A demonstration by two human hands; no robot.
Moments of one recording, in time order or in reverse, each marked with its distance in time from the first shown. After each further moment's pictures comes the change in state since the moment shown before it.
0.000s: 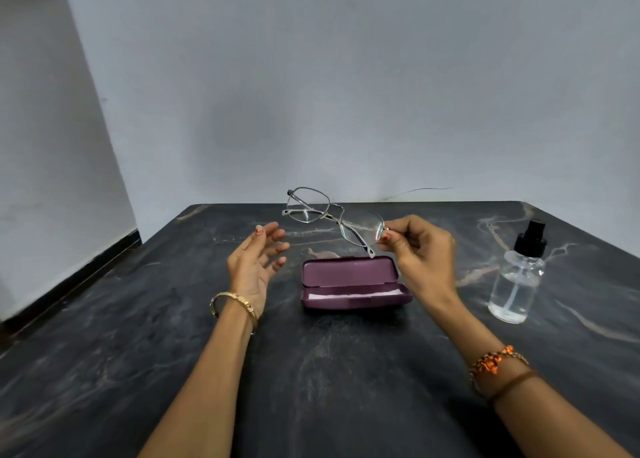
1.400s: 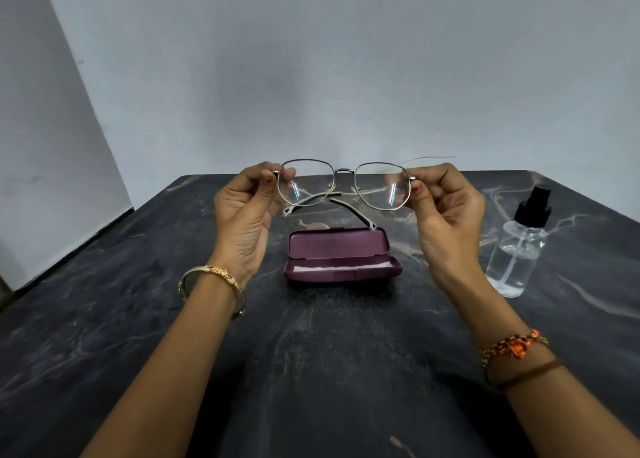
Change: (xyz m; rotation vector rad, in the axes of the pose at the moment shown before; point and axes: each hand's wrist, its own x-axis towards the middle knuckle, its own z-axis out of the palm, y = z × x) left_hand -0.021 0.028 0.043 -0.037 -0.270 0.261; right_hand 0.006 -0.003 -0.022 0.371 0.037 -0.054
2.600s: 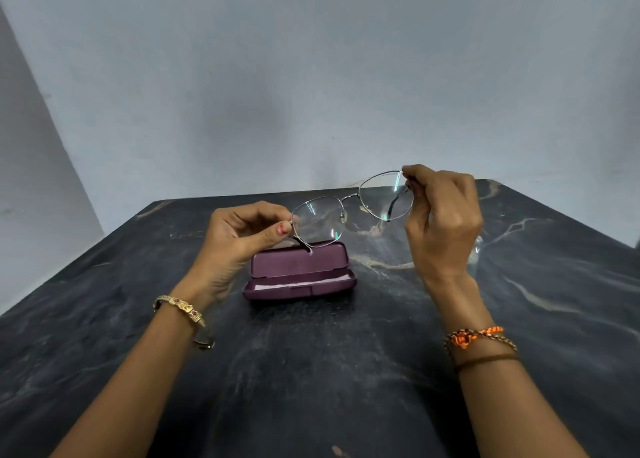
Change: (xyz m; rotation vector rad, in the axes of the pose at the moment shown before) left_hand -0.019 0.007 0.031 0.369 -0.378 -0.080; right_hand 0.014 -0.010 -0.046 -0.990 0.360 -0.652
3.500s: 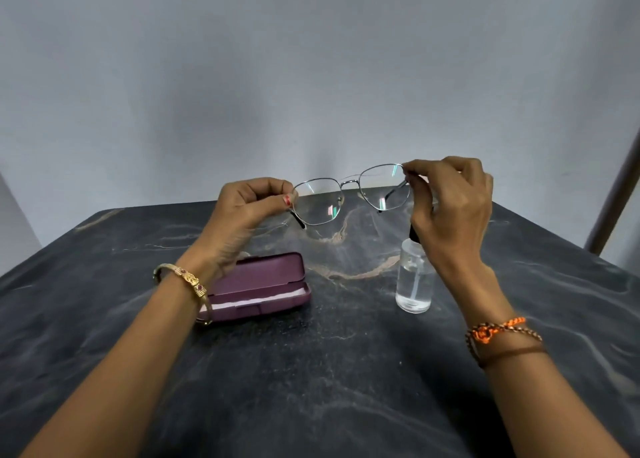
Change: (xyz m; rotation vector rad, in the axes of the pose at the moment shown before) left_hand 0.063 -0.013 0.049 0.082 -0.029 -0.041; right_hand 0.017 0.065 -0.017 -0.118 -0.143 0.042
